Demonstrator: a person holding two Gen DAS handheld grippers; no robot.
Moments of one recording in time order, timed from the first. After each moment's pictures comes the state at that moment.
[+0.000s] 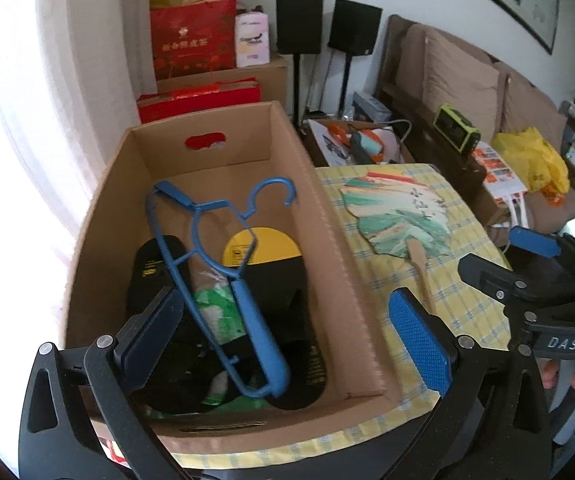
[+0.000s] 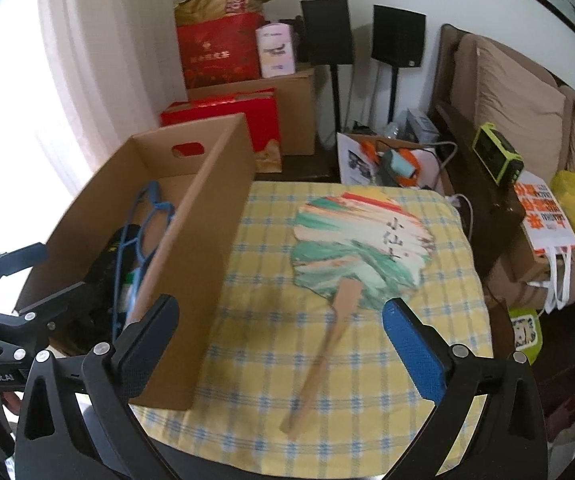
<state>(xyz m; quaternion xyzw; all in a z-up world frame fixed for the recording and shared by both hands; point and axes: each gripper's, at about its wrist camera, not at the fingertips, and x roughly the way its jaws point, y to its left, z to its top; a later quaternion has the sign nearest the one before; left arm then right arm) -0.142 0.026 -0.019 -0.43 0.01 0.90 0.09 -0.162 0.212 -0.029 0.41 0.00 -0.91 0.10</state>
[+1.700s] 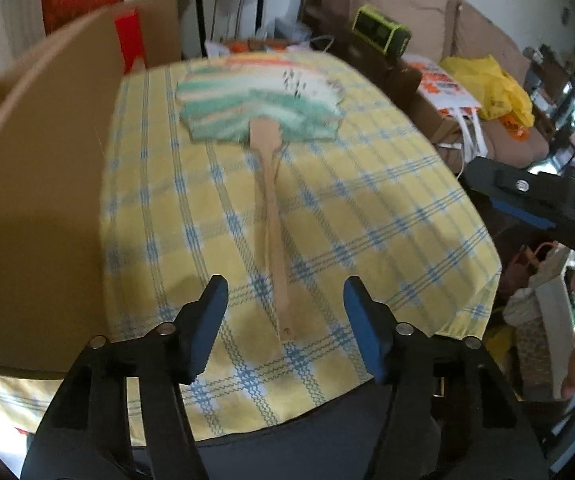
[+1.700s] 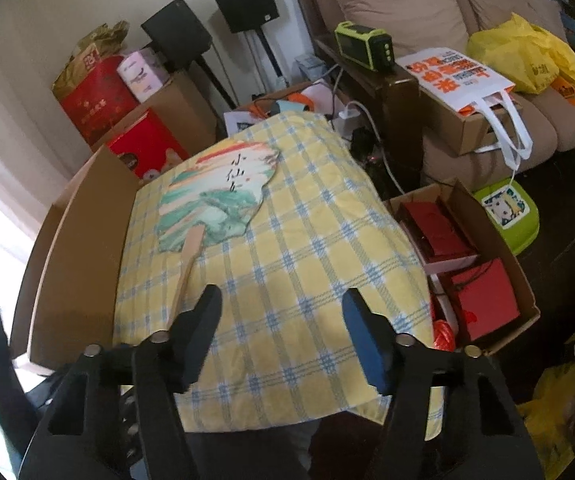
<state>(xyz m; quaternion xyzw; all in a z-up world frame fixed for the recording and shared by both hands) -0.113 0.185 -0.134 -0.51 0.02 0.84 0.17 -0.113 0.380 -0.091 0.43 -0.20 -0.88 0.00</state>
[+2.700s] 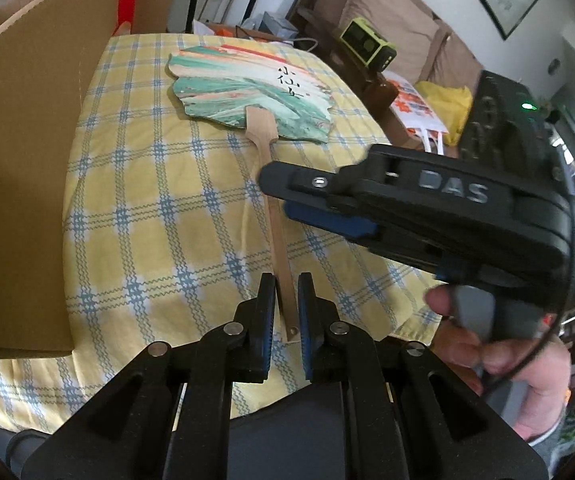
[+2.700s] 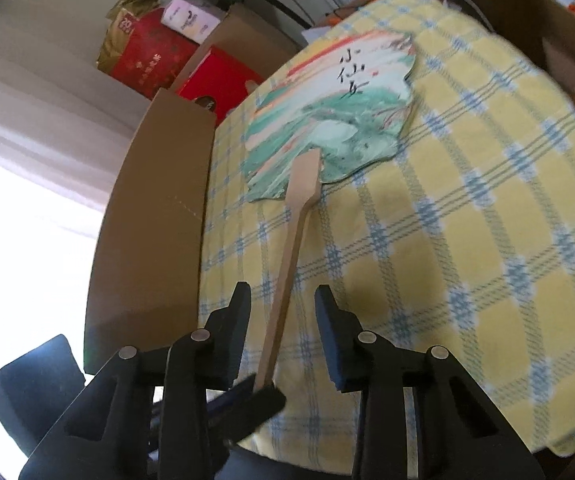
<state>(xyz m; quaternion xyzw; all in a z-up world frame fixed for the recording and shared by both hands) -0.120 0.160 -0.138 -0.52 -0.08 0.81 0.23 -0.175 0.321 -0.155 0.49 -0.33 -0.78 0.19</state>
